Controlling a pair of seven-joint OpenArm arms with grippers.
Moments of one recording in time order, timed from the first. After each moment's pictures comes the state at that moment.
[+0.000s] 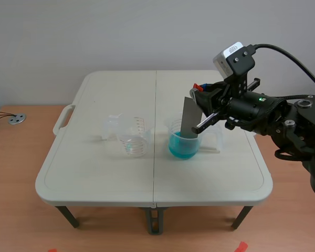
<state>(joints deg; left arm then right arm) 40.8 -14.3 -1.2 51.1 -0.5 -25.1 -10.1 9.3 18.1 -12.5 72.4 1.8 31.8 11.0</state>
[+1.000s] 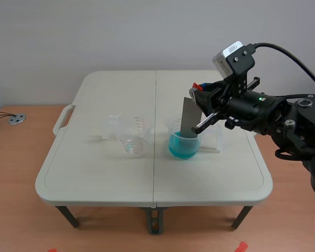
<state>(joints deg) 40.8 -14.3 -1.2 51.1 -0.5 -25.1 -10.1 9.2 18.1 -12.5 73.2 1.4 31.8 11.1</state>
